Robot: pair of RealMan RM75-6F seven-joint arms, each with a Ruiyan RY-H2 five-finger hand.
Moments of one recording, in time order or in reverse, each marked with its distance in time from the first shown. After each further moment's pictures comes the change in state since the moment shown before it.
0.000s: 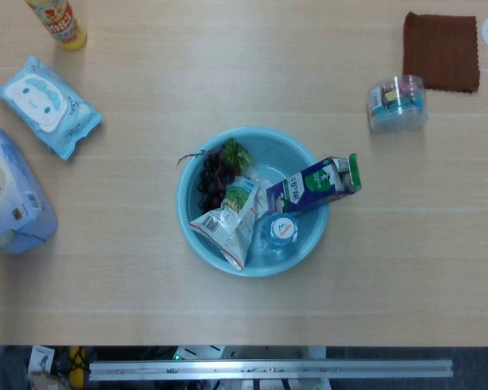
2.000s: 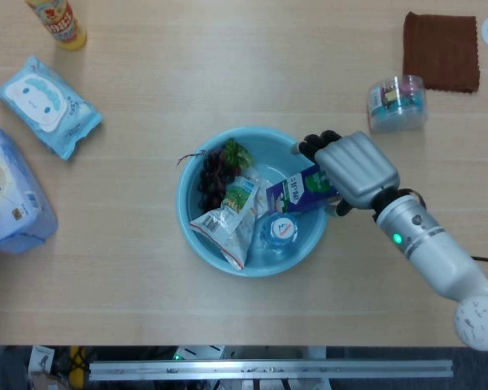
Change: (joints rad) left arm 0.061 0.039 0.028 0.079 -0.016 0.028 -0.144; right arm 0.824 -0.427 0.098 -0.171 0.914 -0.462 -0.996
